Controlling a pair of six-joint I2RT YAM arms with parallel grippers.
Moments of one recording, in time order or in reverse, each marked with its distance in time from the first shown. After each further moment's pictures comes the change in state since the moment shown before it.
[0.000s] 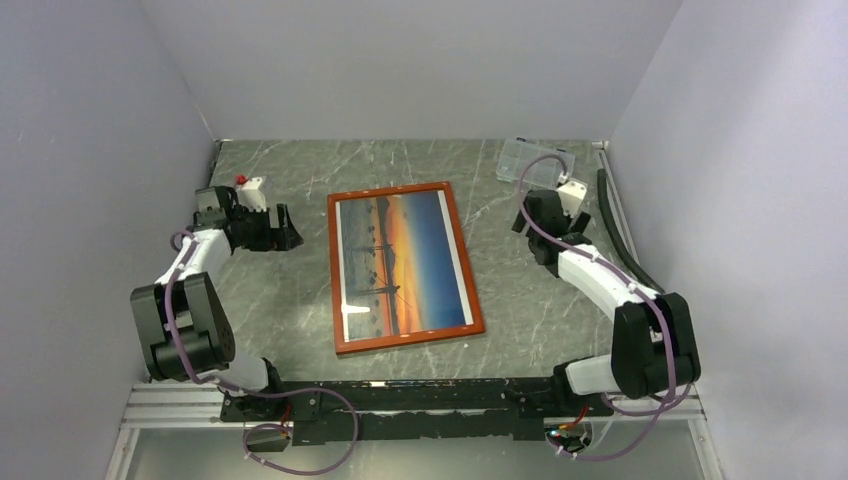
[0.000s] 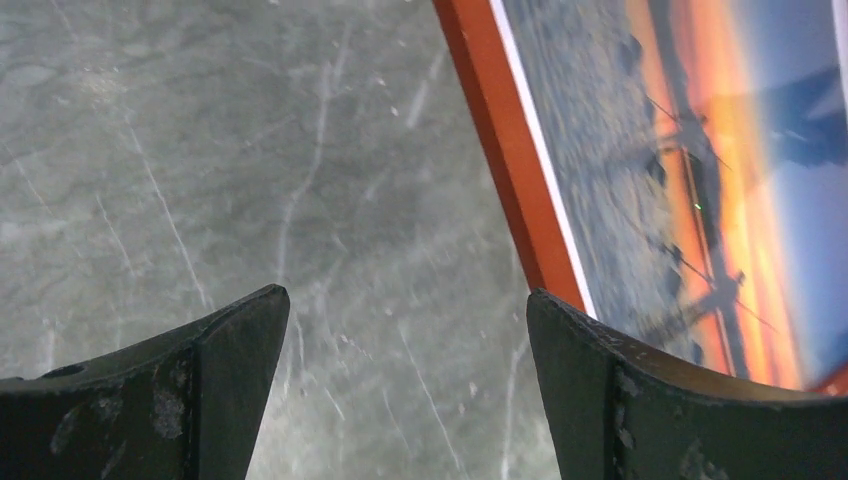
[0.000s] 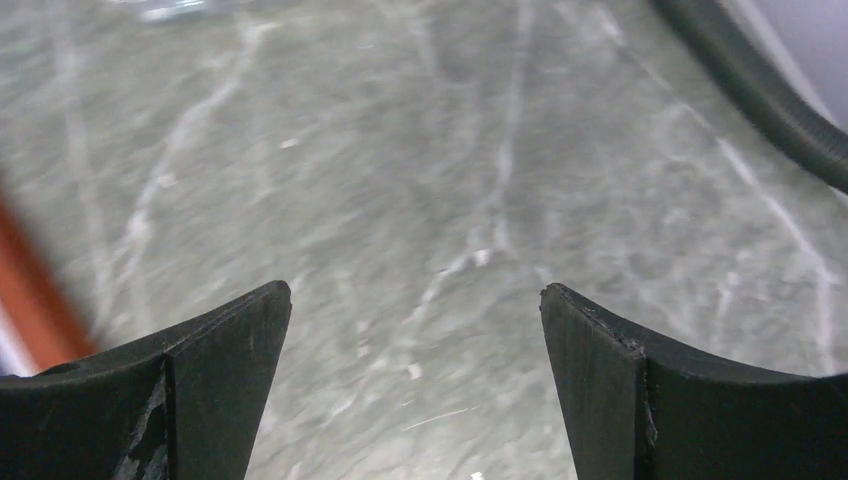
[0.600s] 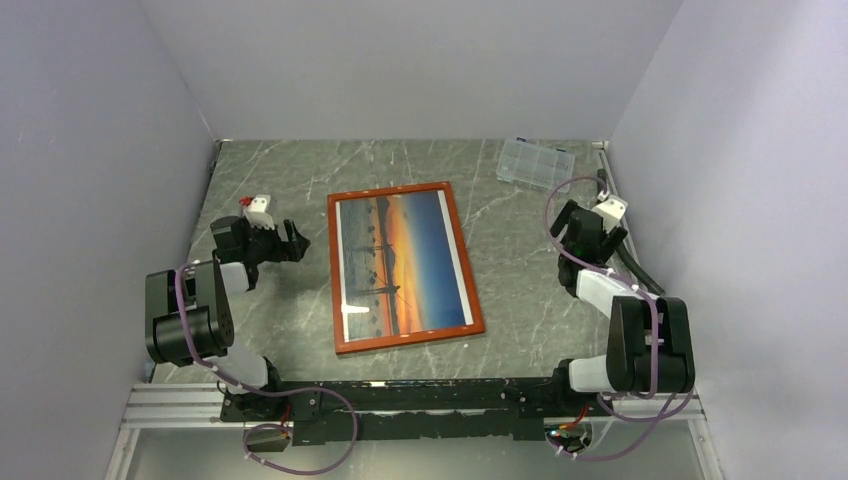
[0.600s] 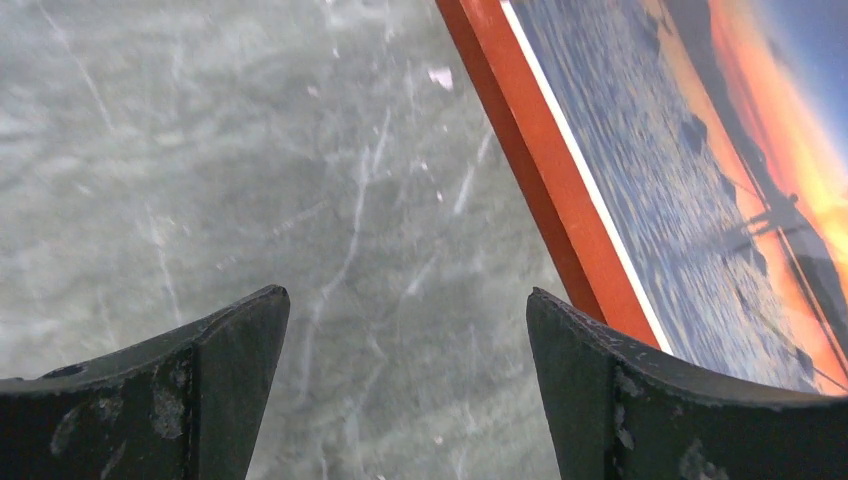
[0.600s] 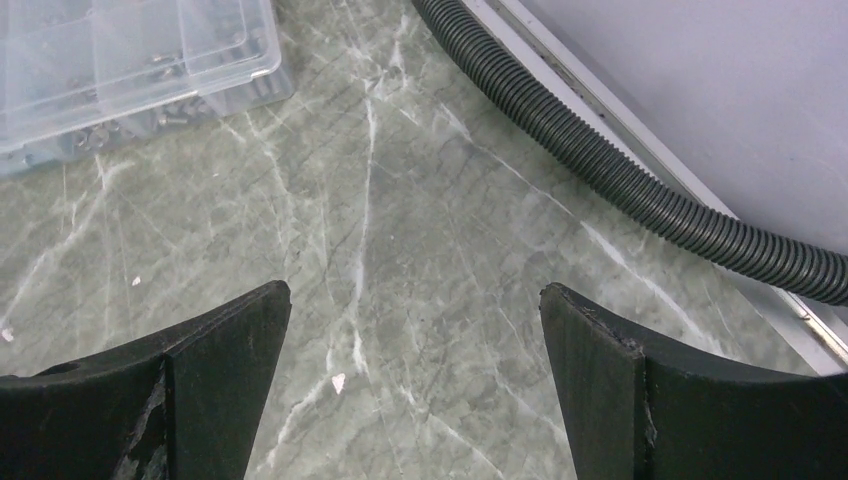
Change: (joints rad) left arm -0.011 0.101 -0.388 0.842 -0.012 -0.130; right arm -0.310 0.015 -0.241 0.473 -0.053 -0.173
